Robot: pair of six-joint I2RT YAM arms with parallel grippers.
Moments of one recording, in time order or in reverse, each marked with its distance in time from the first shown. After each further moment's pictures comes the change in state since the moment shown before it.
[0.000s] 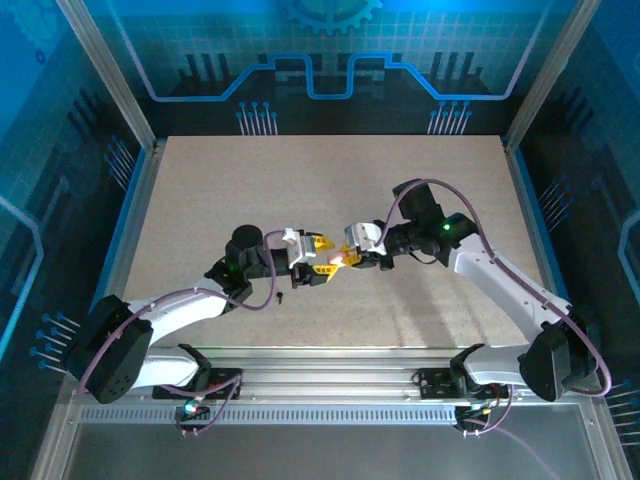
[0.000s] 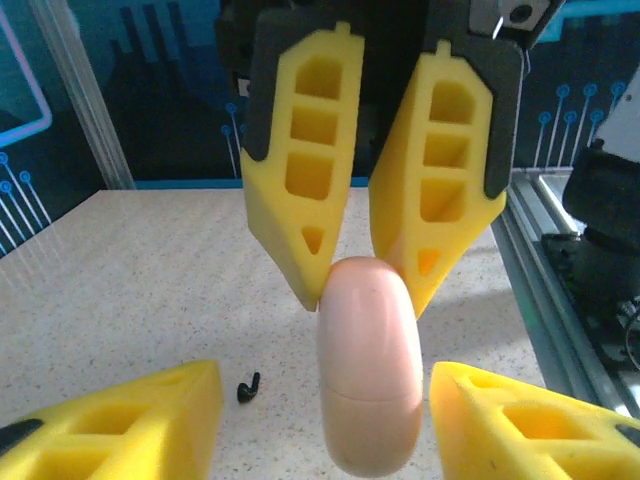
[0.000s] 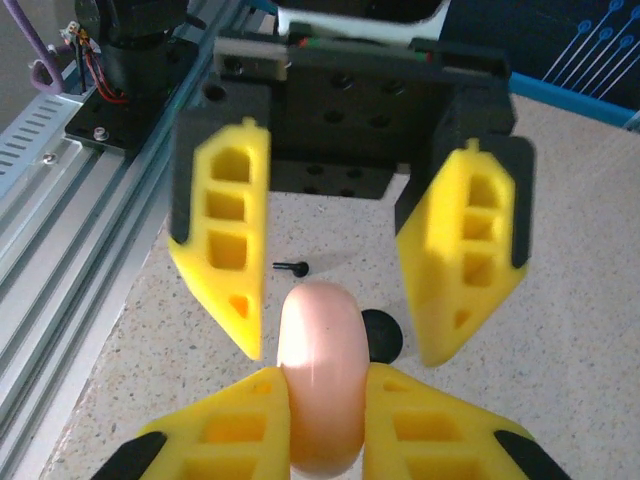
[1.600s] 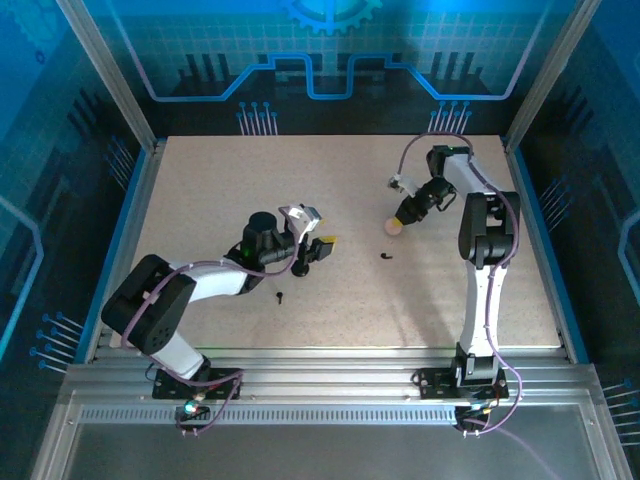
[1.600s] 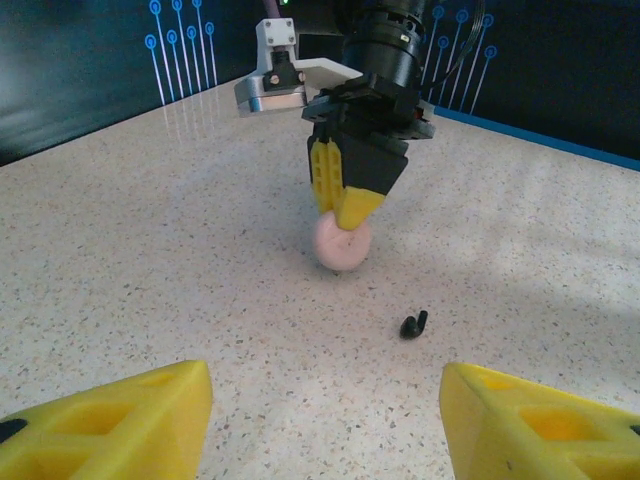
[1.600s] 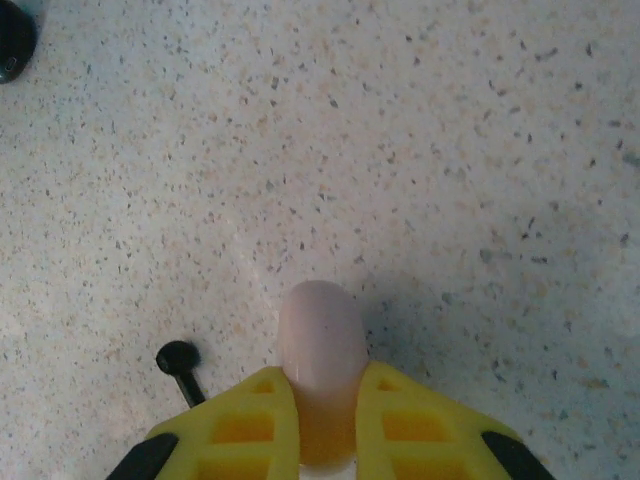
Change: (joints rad) left arm 0.073 0.307 0.111 0.067 -0.280 -0.147; right arm -0.470 0.999 0.806 -0.601 0.217 0.104
